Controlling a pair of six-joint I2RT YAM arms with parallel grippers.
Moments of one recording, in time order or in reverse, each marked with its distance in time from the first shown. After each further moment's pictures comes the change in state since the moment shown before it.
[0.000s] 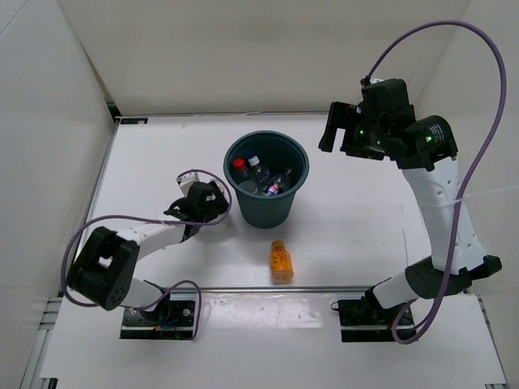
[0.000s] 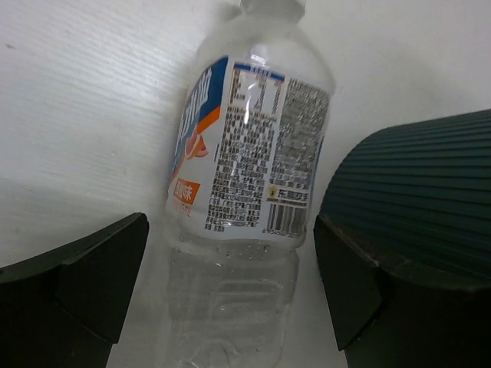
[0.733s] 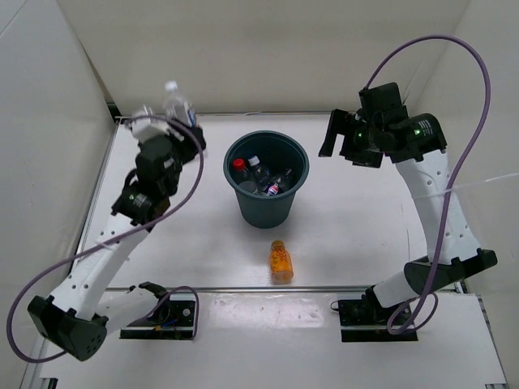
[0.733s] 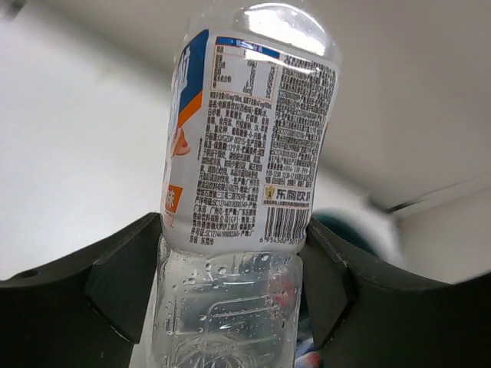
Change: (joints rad) left arm 0.030 -0.341 0.447 -0.269 -0.154 0.146; right arm -0.083 0.007 -0.122 0.005 -0.108 0.029
